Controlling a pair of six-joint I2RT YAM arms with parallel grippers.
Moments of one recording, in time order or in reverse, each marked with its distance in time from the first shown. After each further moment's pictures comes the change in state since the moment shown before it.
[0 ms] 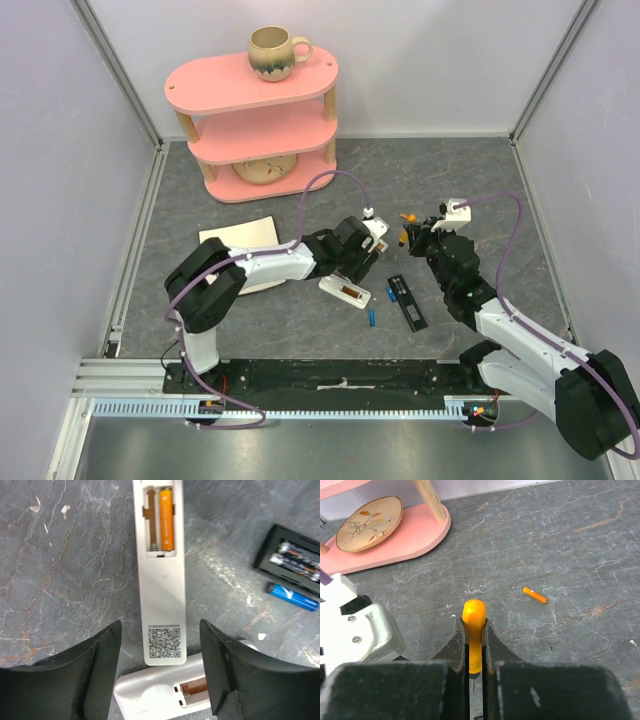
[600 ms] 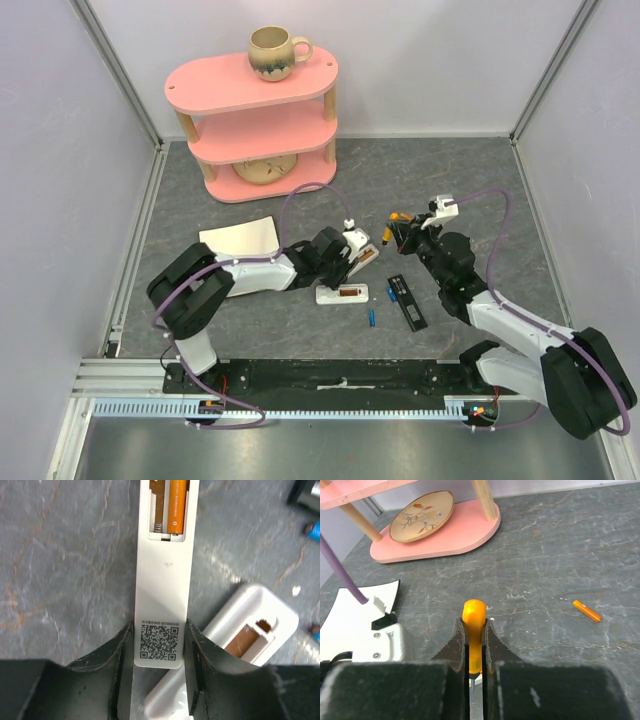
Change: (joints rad) left arm 0.063 -0.058 -0.217 0.166 0.084 0.039; right arm -0.007 0.100 0.000 0.157 -0.191 0.020
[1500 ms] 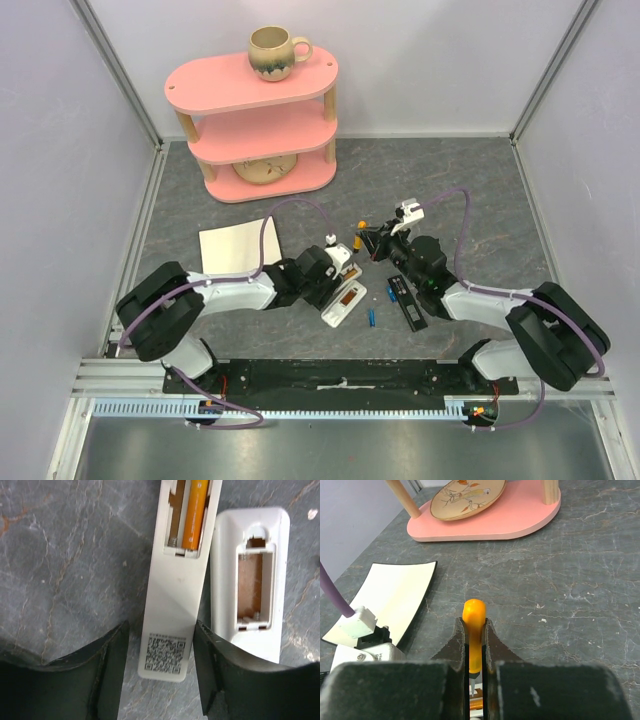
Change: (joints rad) left arm -0.047 -0.236 -0.237 -0.064 -0.080 -0.092; right arm 0.169 0.275 0.026 0.278 -0.025 0.008
